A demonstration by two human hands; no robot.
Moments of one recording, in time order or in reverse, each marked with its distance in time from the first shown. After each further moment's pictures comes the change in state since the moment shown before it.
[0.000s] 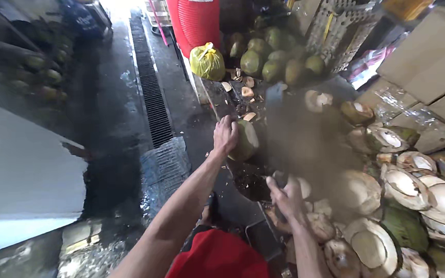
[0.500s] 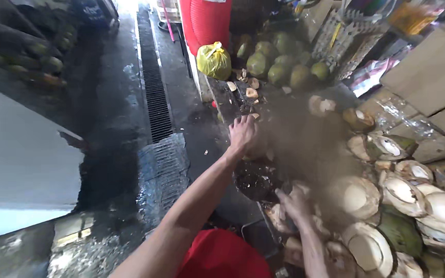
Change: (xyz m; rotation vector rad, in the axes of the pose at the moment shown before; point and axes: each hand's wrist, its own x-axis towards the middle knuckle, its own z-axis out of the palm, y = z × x) left_hand 0.014 0.038 0.028 0.265 -0.100 -0.008; right_hand 0.012 0.044 -0.015 -0.140 -0.124 0.323
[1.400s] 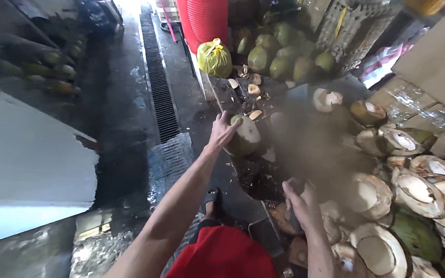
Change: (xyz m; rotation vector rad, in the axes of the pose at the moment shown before) left_hand -0.005 -0.069 -0.039 -0.438 -0.036 -0.156; right_hand -0.021 -0.012 -0.012 0.255 0.045 -0.254
